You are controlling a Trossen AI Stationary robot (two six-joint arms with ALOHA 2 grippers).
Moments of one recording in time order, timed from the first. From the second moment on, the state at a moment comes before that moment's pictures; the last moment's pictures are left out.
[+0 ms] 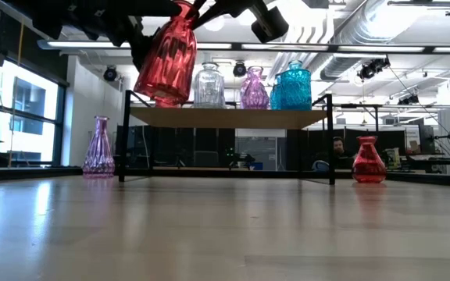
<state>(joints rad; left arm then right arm) -0.14 1.24 0.58 0.39 0.07 -0.30 0.16 1.86 1.72 -0.65 0.00 1.23</state>
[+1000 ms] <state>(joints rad) -0.14 1.24 0.58 0.39 0.06 -0.31 0.16 1.86 1.72 -0.61 0.05 1.28</state>
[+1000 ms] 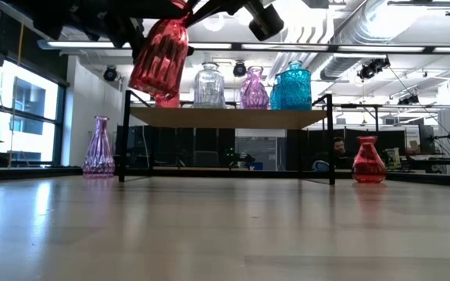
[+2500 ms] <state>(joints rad) -0.14 1.24 0.58 0.42 0.03 -0.34 0.15 1.86 1.72 -0.62 0.09 1.28</state>
